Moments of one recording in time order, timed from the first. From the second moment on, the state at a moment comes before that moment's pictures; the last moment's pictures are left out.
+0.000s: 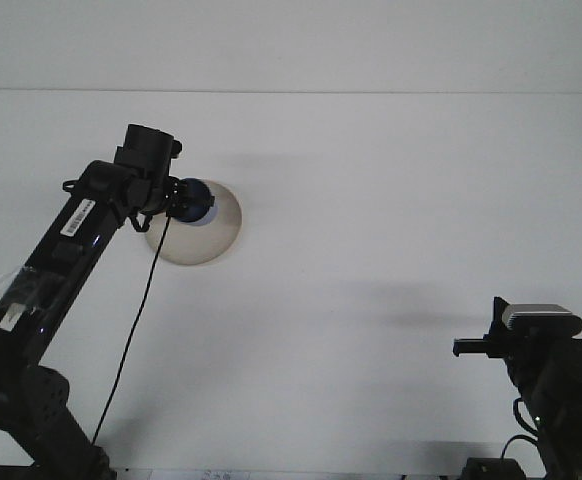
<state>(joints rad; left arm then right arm) -0.24 1.78 1.76 -0.85 -0.08 -0.08 -0.03 0.52 0.76 -0.66 -0.08 0.04</state>
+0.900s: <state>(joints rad) -0.16 1.95 1.93 -0.91 -0.08 -0.10 -0.03 0.52 0.76 -0.66 -0.08 0.04</state>
